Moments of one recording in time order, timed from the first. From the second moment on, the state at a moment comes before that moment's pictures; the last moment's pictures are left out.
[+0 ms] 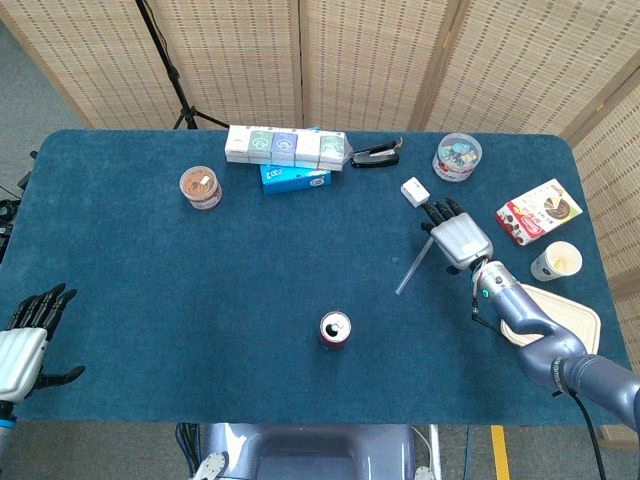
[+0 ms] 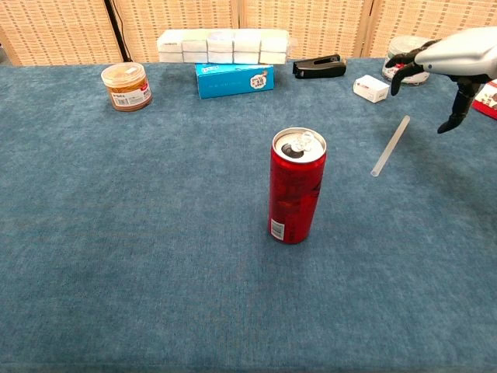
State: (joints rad) left arm -0.11 -0.98 0.01 -1.85 1.45 1.36 0.05; right arm 0.86 -1.36 0.06 -1.11 -1.34 0.73 -0.11
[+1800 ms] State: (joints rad) left arm -0.12 -0.97 0.01 -1.84 1.43 1.34 0.03; right arm 0.93 -1.52 -0.03 -0.92 -1.57 0.71 0.22
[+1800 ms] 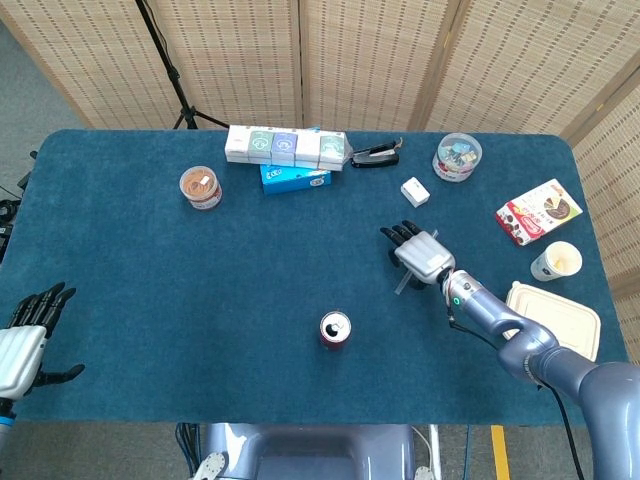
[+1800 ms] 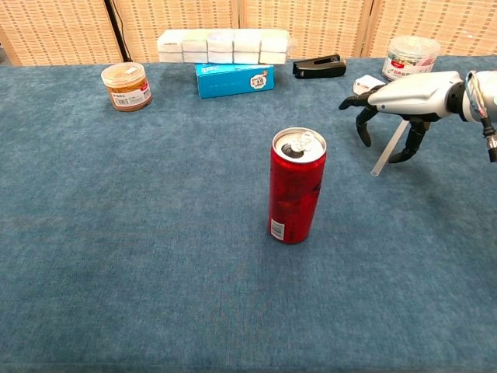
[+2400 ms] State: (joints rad) left arm -0.12 -0.97 0.01 -1.84 1.43 1.33 0.03; right arm 0.93 -1.54 -0.03 -0.90 -1.57 0.72 0.22
